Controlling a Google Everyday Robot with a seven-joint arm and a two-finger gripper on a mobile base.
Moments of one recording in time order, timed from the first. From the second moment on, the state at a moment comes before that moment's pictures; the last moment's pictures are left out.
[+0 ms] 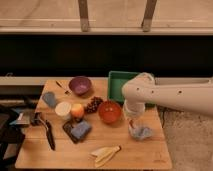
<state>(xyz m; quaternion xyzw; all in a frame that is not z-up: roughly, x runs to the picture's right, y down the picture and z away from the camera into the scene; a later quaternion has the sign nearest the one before) 0.138 0.156 0.731 -0.24 0.23 0.63 0.70</state>
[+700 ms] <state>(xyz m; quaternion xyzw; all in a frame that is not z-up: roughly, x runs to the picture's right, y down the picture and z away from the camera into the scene) 0.063 0.140 0.748 -0.28 0.20 0.57 0.74</state>
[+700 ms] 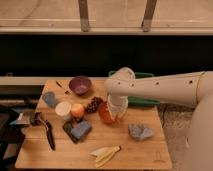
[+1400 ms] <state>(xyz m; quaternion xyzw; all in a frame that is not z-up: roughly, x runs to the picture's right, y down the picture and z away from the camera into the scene) 0.043 0.128 0.762 -0.30 0.18 0.55 0.75</state>
